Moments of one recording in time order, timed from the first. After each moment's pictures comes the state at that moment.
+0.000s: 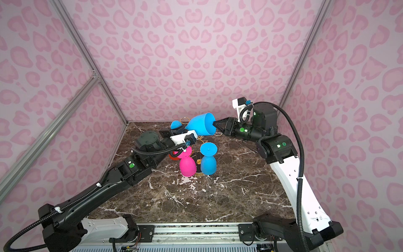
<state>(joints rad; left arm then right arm) -0.85 1.23 1.25 -0.09 -0.30 1.02 0.36 1.26 1.64 -0.69 -0.59 0.71</state>
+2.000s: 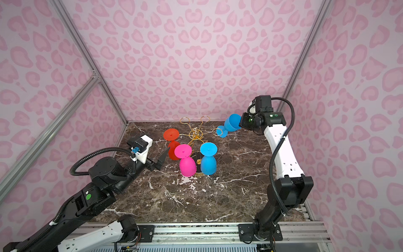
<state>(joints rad) -0.88 0.77 1.03 -0.25 -0.37 0.30 0.06 1.70 1.88 -1.04 -0.20 0.37</state>
